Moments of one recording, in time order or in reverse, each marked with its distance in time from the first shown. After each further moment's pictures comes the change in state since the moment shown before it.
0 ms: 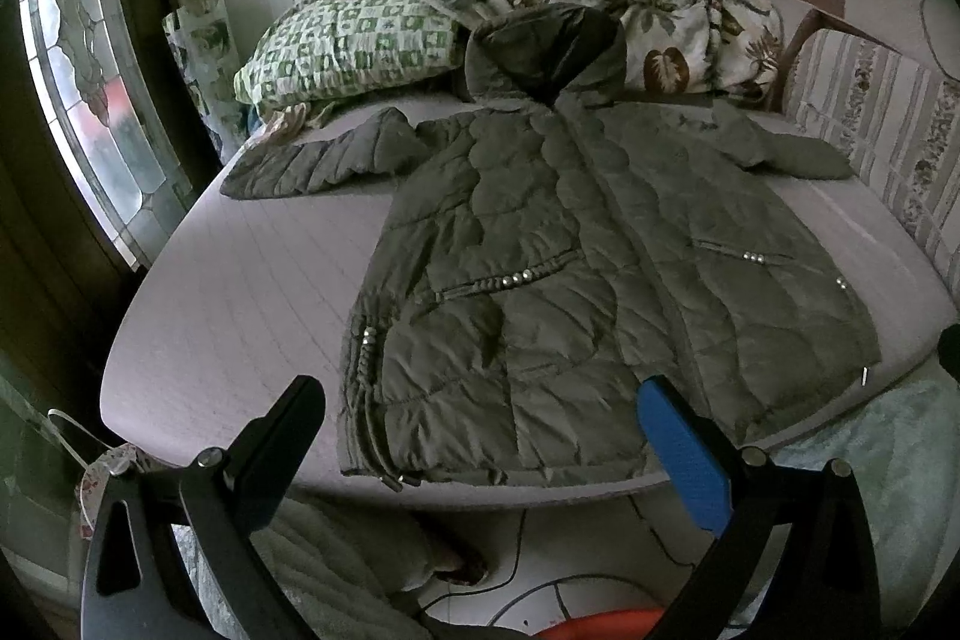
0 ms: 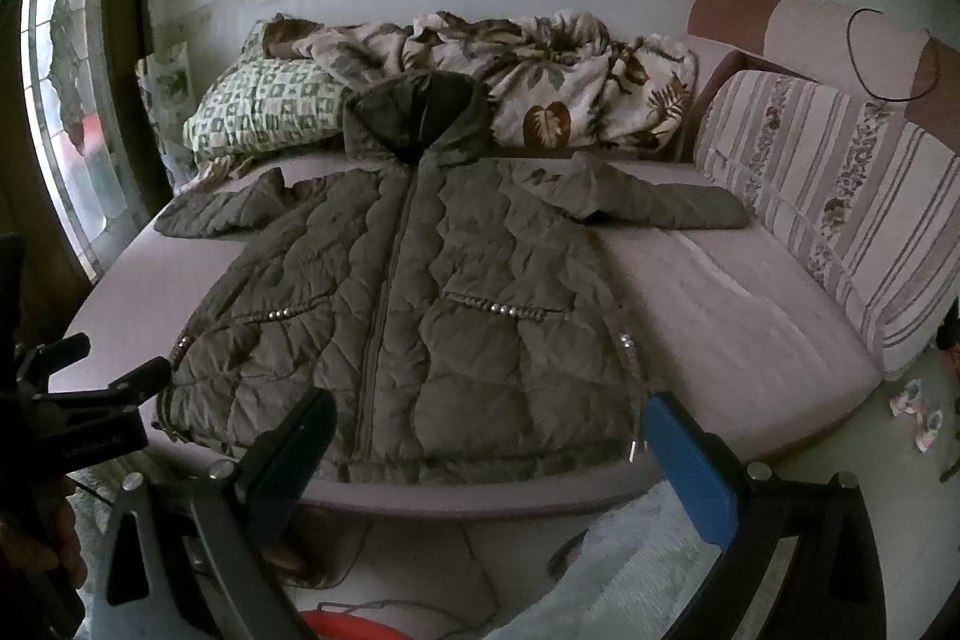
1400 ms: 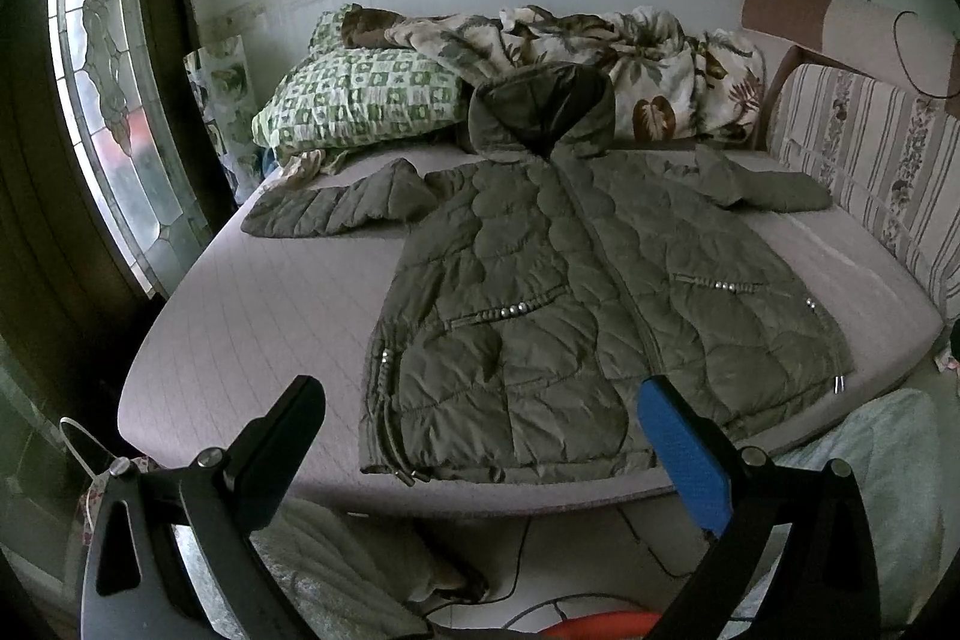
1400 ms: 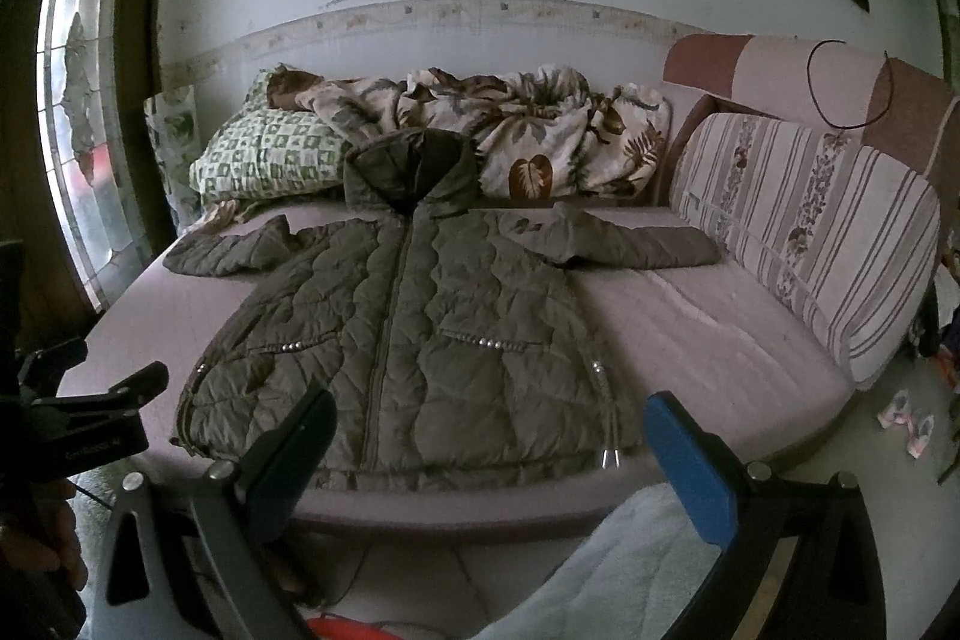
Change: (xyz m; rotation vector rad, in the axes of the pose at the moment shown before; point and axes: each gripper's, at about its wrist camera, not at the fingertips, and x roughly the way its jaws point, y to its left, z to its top) left arm -0.062 -0.002 -0.011 -0.007 -0.130 -0.004; right arm -0.071 -0.007 -0.018 0.023 -0.136 -0.025
